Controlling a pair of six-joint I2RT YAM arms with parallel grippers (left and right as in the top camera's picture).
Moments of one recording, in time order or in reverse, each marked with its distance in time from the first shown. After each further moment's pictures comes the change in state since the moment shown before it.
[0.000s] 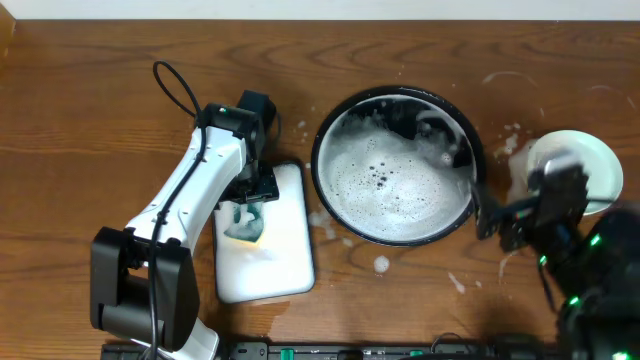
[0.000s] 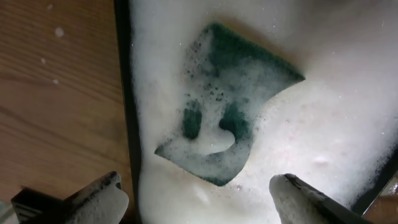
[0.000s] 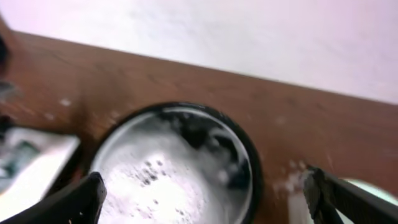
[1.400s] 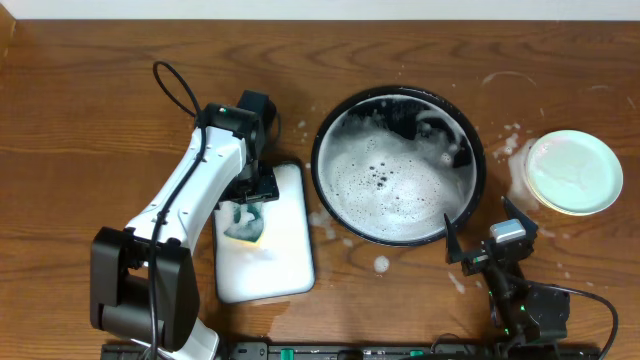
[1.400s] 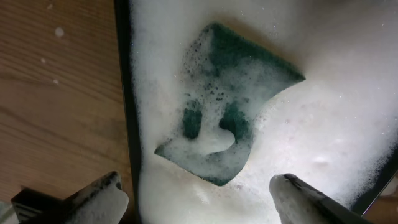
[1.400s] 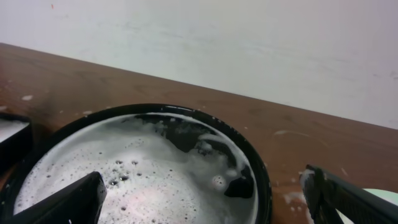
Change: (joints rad) left arm 0.000 0.000 0.000 0.001 -0.001 0.000; right arm 0.064 -0.594 -0.840 0.570 0.074 -0.008
